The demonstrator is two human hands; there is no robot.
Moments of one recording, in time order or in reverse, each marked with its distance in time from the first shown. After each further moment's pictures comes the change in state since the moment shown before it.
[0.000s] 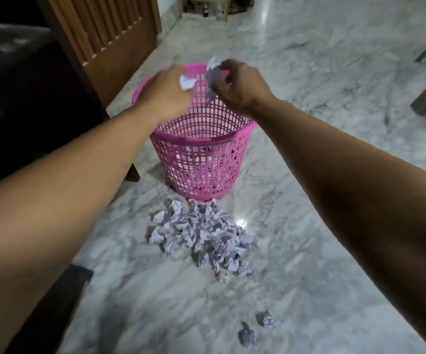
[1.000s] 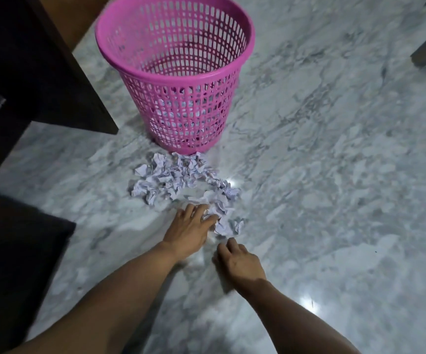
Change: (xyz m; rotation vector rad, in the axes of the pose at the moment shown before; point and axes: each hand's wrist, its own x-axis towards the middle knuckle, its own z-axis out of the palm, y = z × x) left_hand -0.314 -0.071 0.239 0.417 -0.609 0.370; right_hand -0.448 0.098 0.175 -0.307 -0.557 0.066
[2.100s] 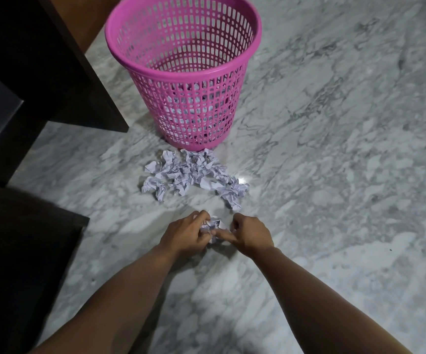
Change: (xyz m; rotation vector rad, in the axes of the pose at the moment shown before) left_hand -0.034 -0.003 -0.010 -0.433 -0.020 -0.233; right_hand 0.055 0.011 -0.051 0.441 -0.135 0.324
